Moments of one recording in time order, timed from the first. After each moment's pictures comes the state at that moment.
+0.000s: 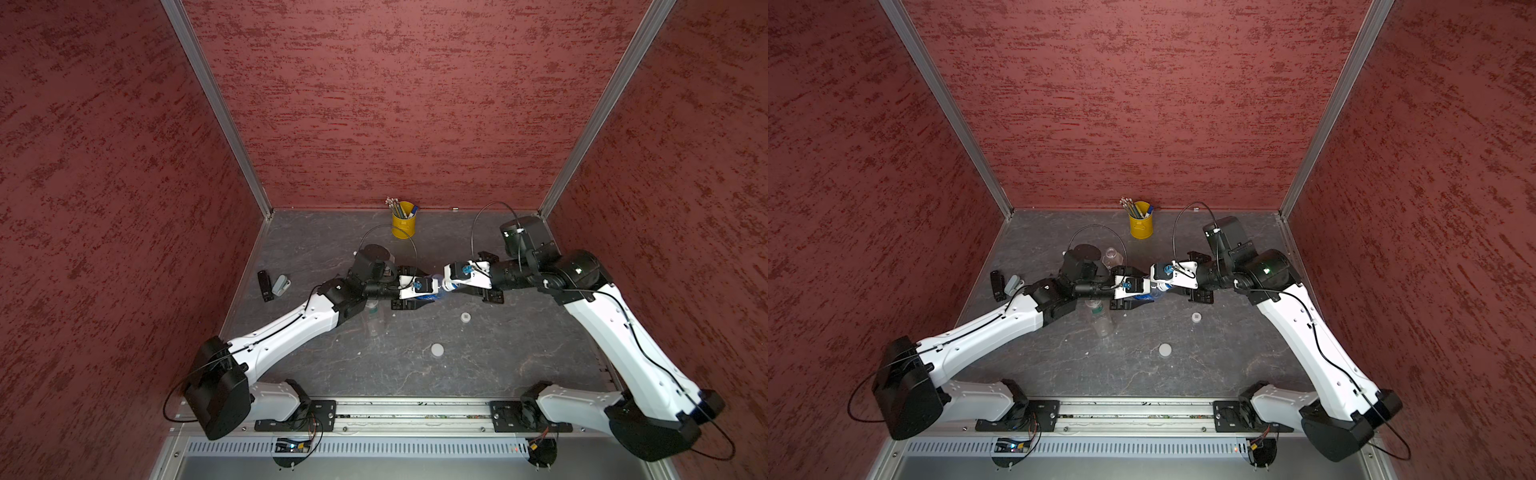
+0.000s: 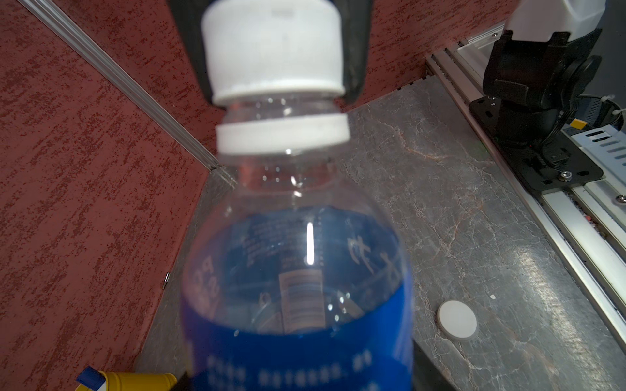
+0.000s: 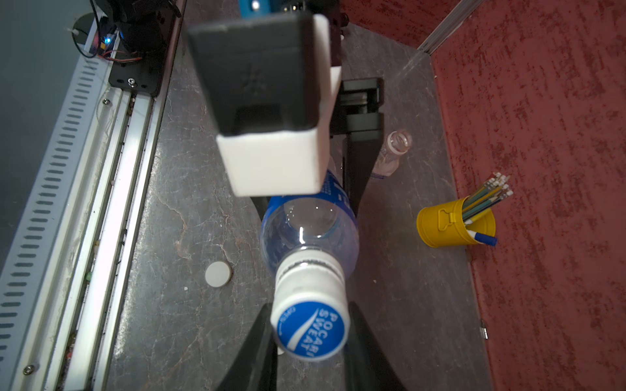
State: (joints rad) left arm -0.74 1.33 1.01 -0.12 0.55 0.76; right arm 0.53 1.24 1.56 -1.17 -0.49 -0.95
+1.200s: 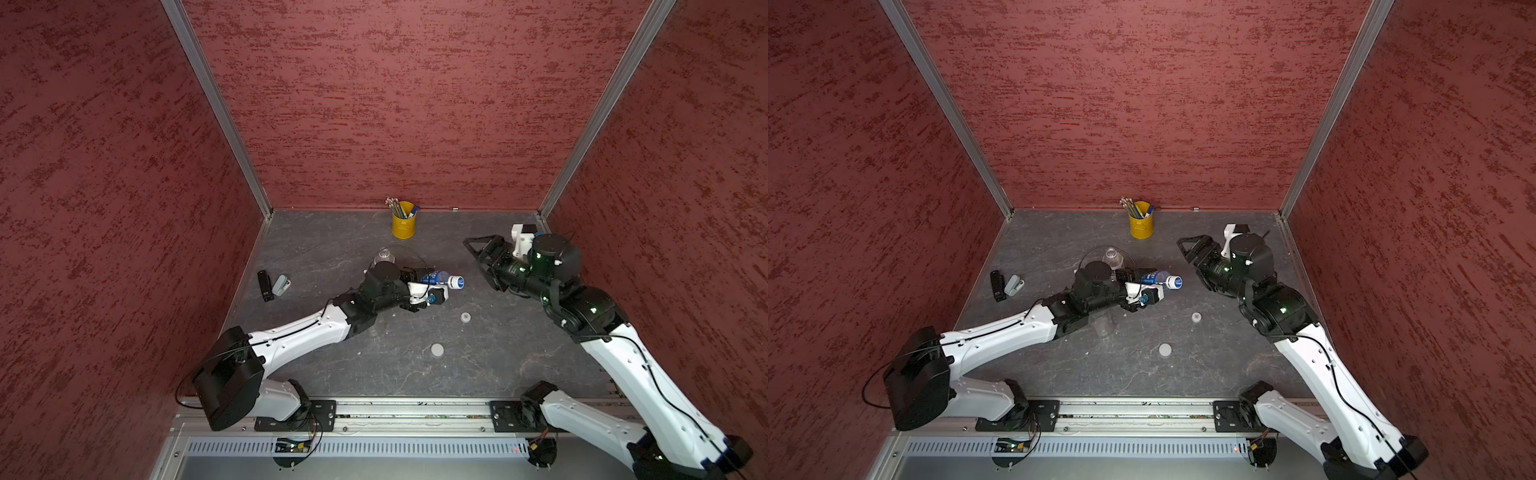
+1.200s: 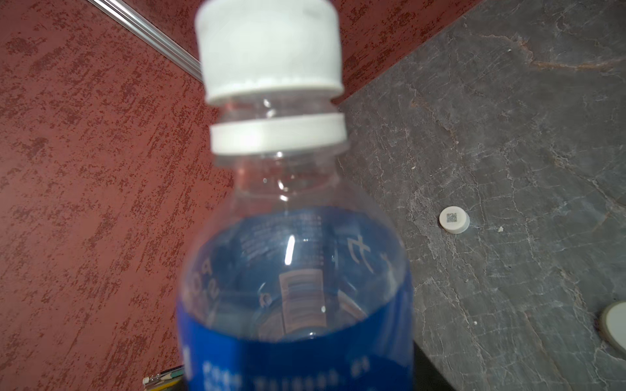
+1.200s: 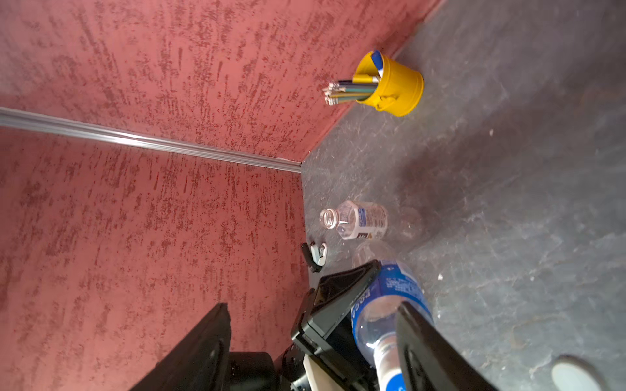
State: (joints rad) left arm -0.83 1.38 0.88 0.19 0.18 0.89; right arm 0.49 0.97 1.23 -0.60 -0.14 1.12
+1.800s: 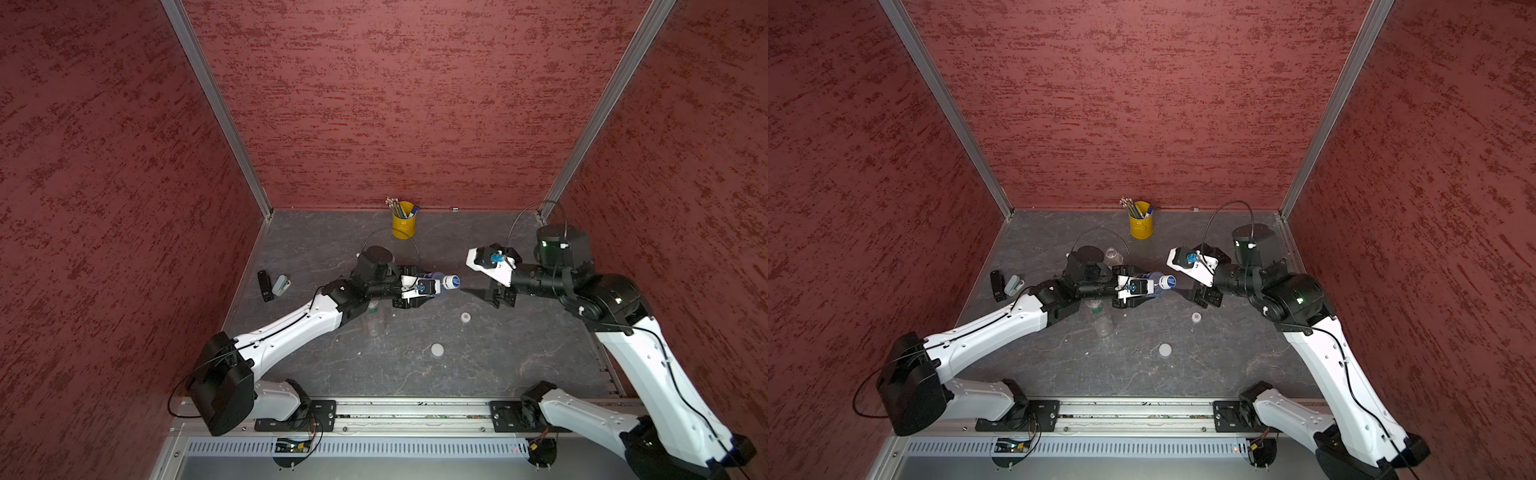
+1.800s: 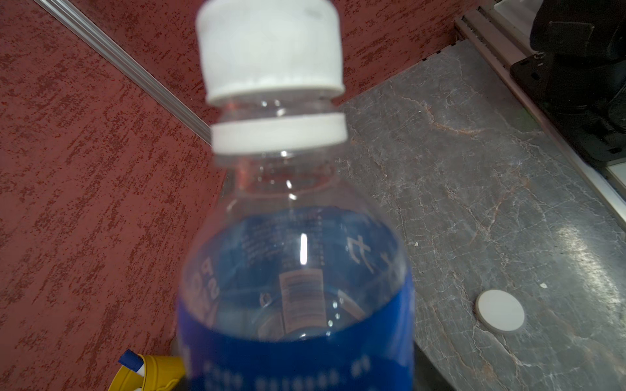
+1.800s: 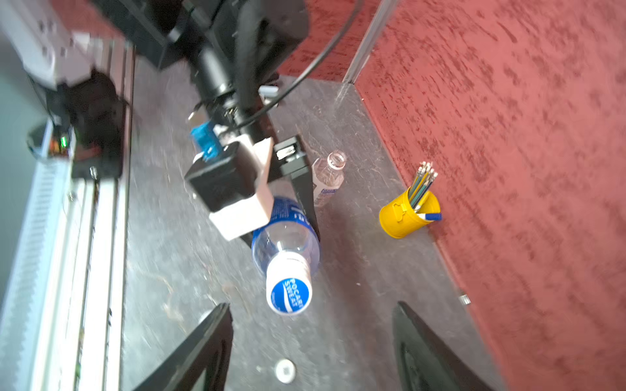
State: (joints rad) left arm -0.75 1.35 1.00 -0.08 0.48 0.82; right arm 0.48 1.06 1.50 -1.04 -0.48 -0.84
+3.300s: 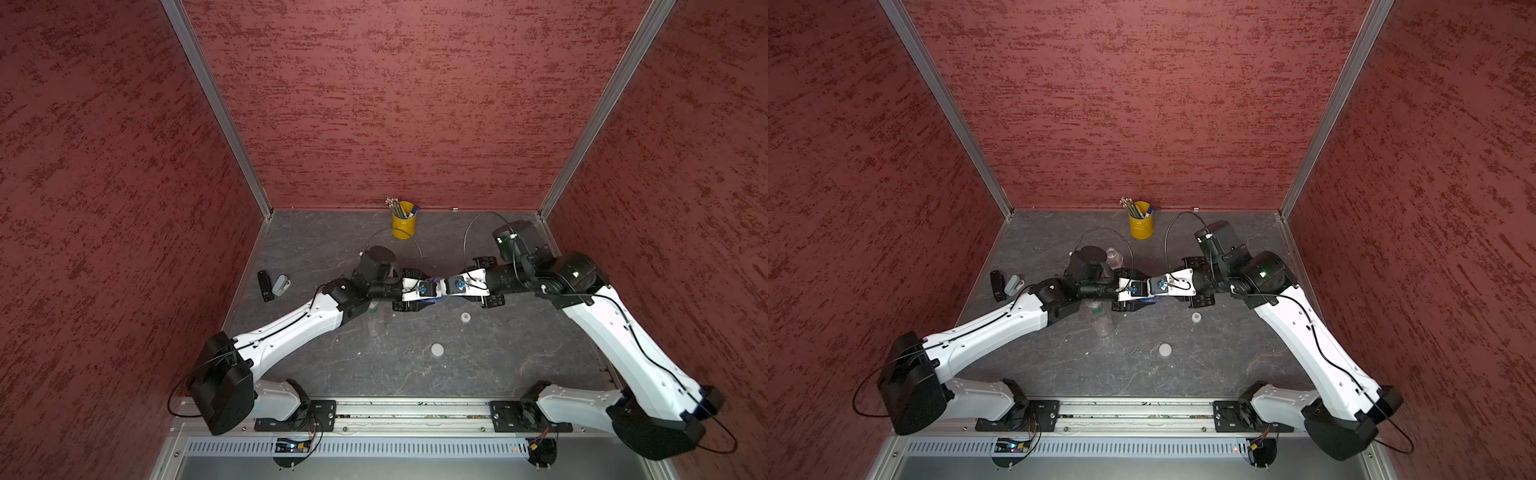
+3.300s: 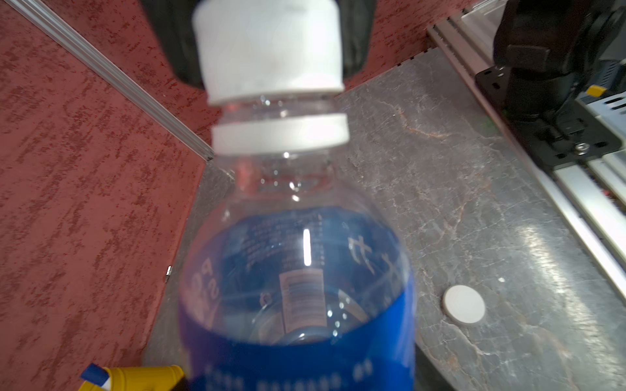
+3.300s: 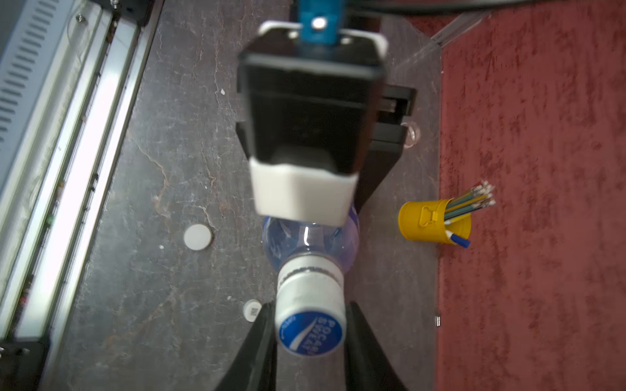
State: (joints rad) left arm -0.77 1.35 0.99 -0.11 0.46 0.82; right arm 0.61 1.24 1.56 -1.21 -0.33 -1.02
